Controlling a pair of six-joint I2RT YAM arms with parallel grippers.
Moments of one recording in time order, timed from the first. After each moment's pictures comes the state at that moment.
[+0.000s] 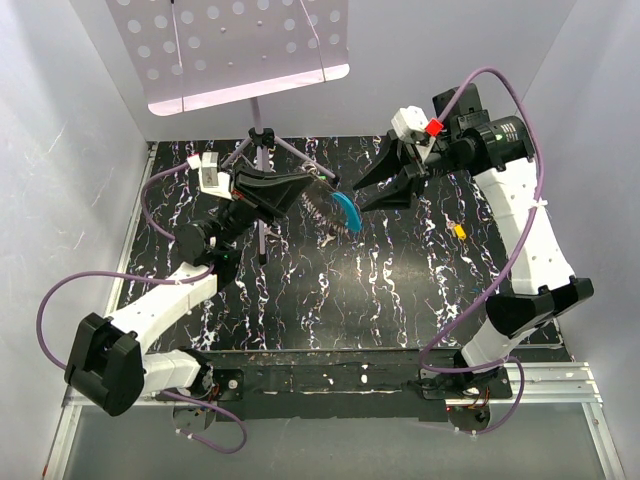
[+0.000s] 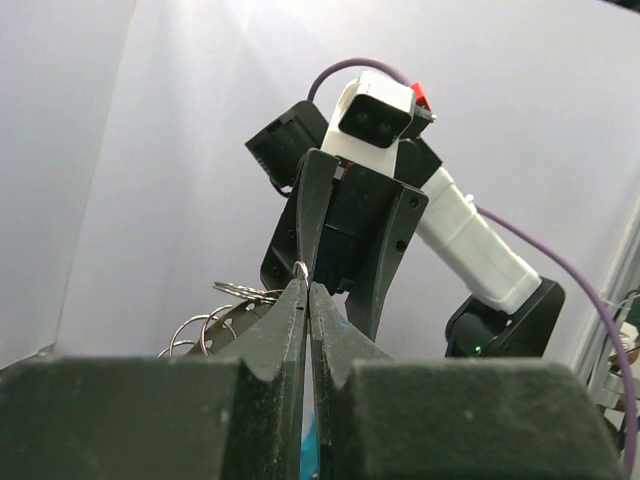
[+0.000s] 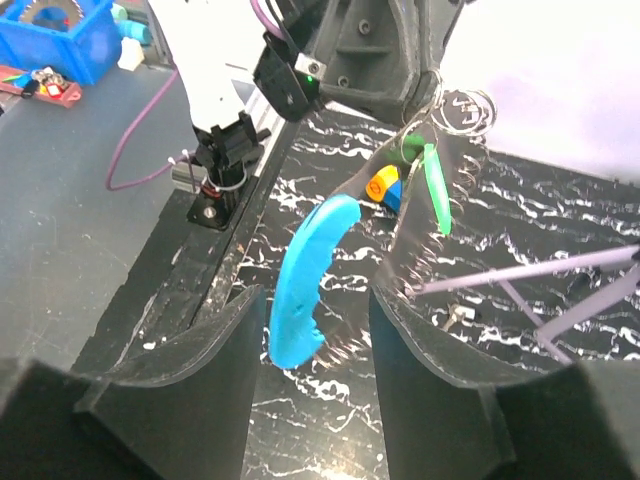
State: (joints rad) left arm -0.53 1.21 0.78 1.29 0.48 -0.84; right arm 0.39 1.64 2.13 -1.41 -1.40 -1.02
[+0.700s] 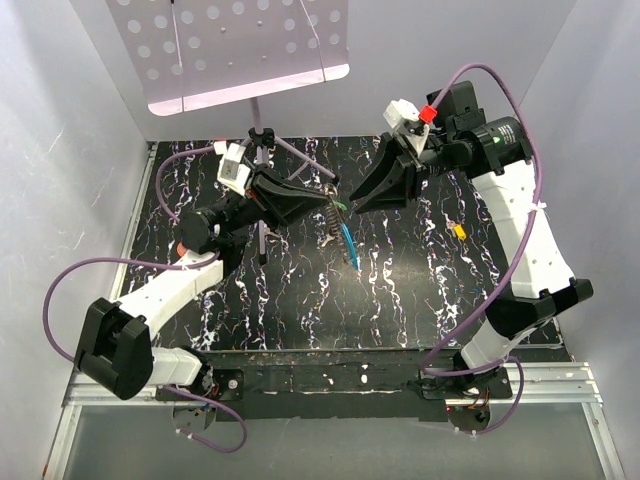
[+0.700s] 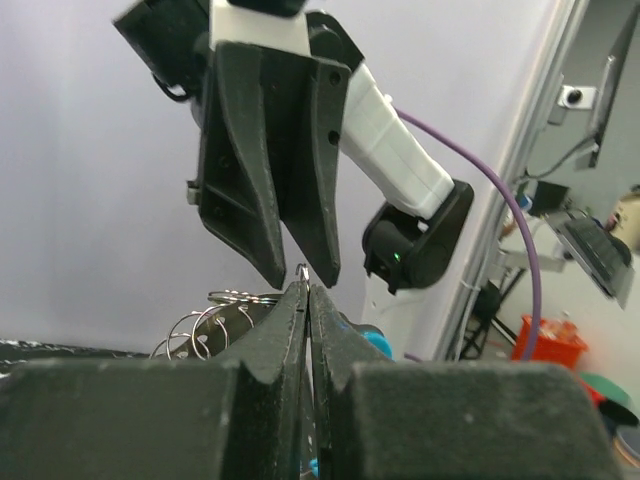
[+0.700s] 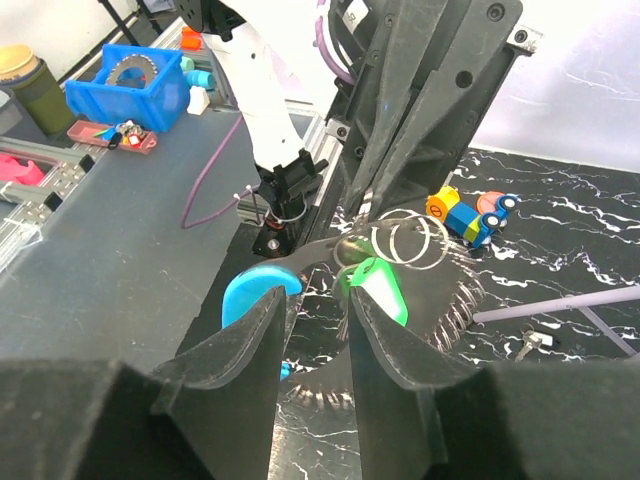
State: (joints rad) left arm -0.52 1.29 0.88 1.36 0.77 -0.99; right arm 0.44 1.64 2.17 -1.36 -1.46 -0.78
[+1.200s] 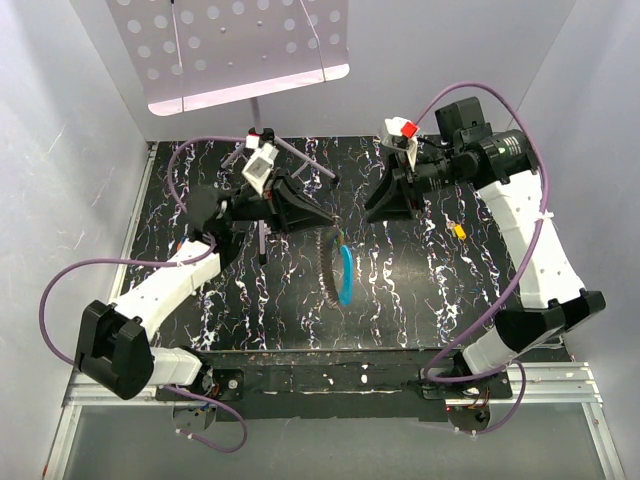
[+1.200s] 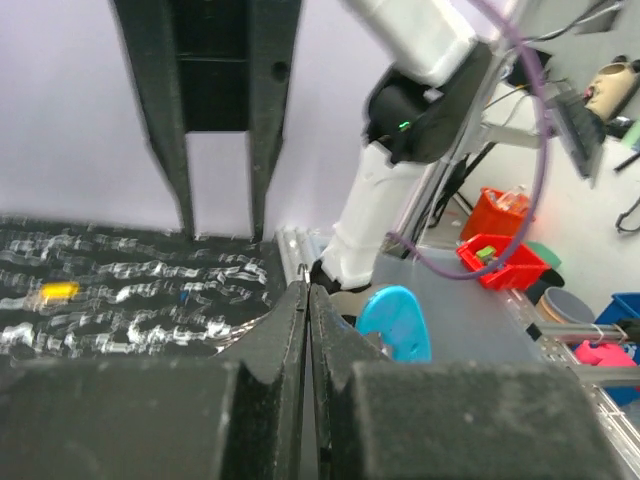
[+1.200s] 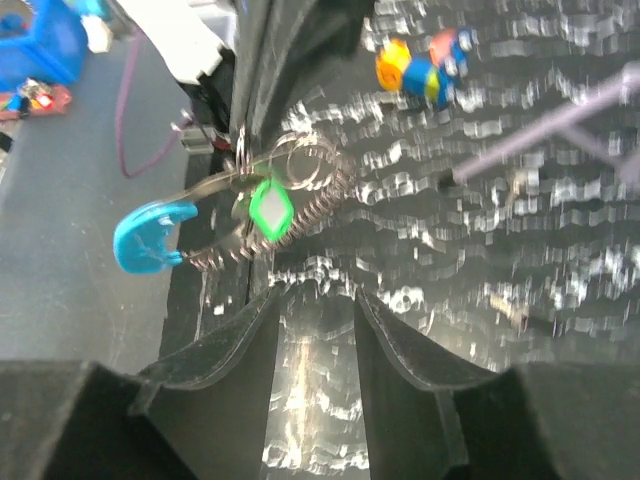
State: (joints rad) left arm -0.49 1.31 0.96 1.16 1.13 -0.94; right arm 0.41 1.57 2.04 -1.38 -1.20 -0.73
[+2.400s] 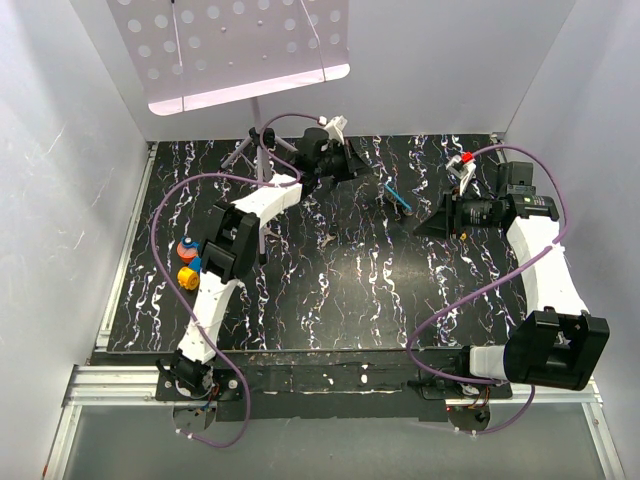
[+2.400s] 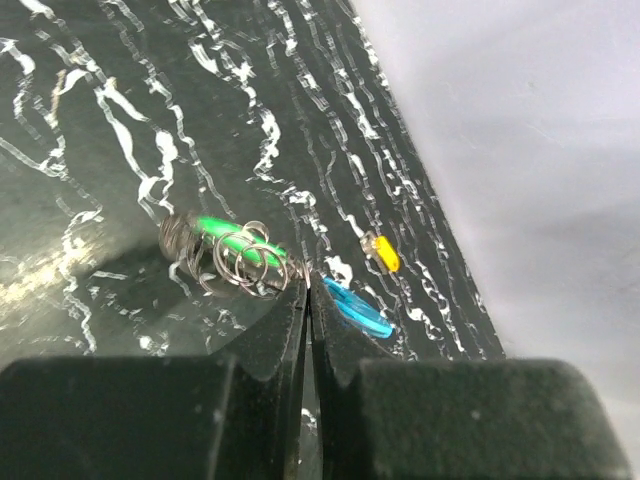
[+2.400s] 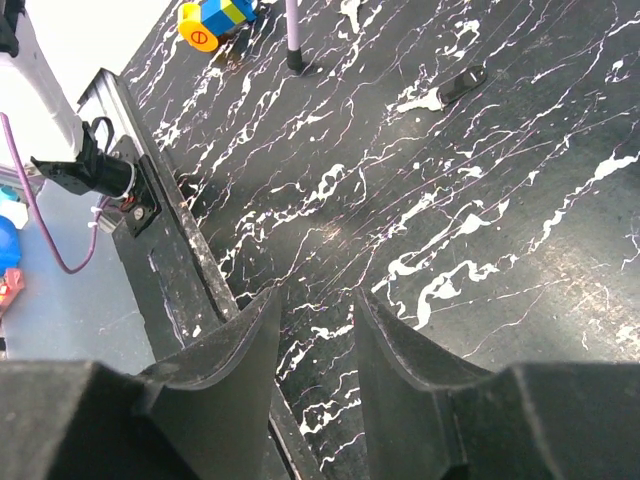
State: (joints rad) left arm -0.53 2.36 1.96 0.15 0.51 -0.69; right arm -0.08 1.31 1.18 -0.88 -1.13 -0.37
